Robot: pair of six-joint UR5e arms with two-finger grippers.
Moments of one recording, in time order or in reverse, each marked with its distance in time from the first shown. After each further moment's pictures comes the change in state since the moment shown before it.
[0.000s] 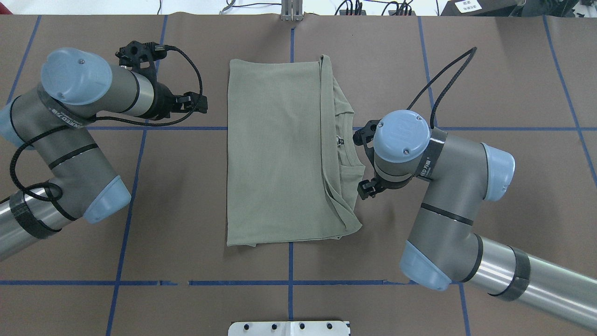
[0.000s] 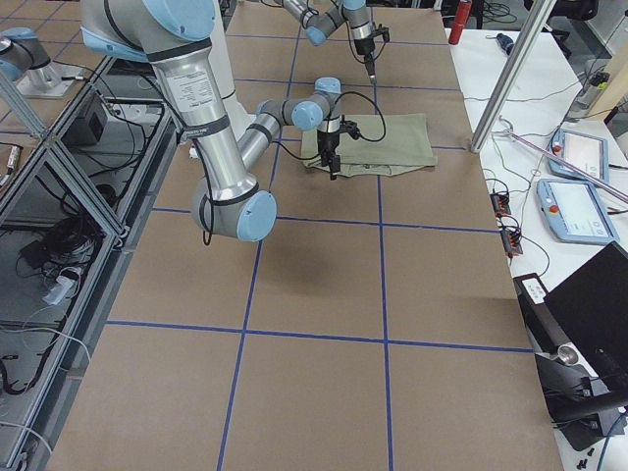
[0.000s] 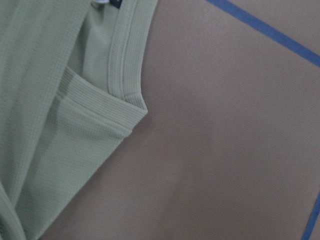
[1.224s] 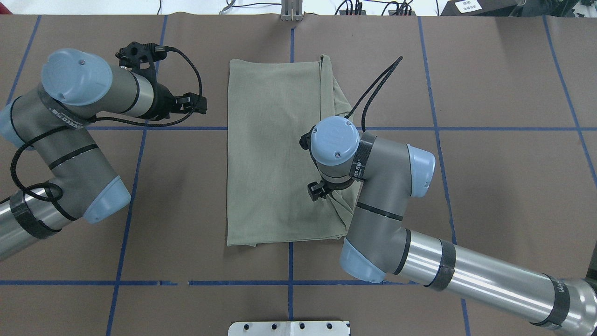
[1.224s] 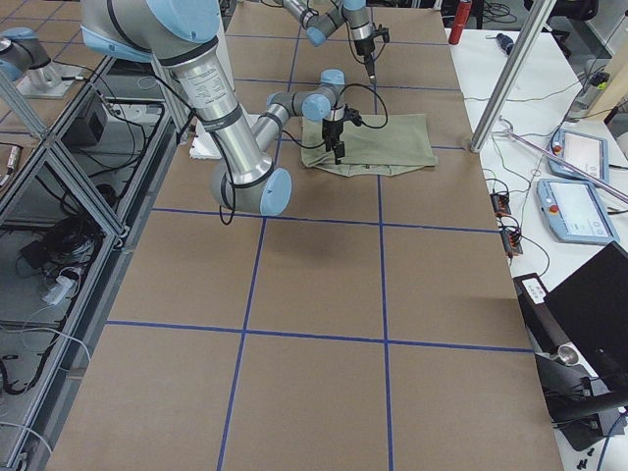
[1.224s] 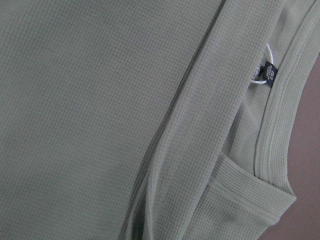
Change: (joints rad) left arm 0.000 0.001 0.003 0.000 0.000 0.005; right arm -0.063 0.172 -0.233 0.112 -0.012 0.014
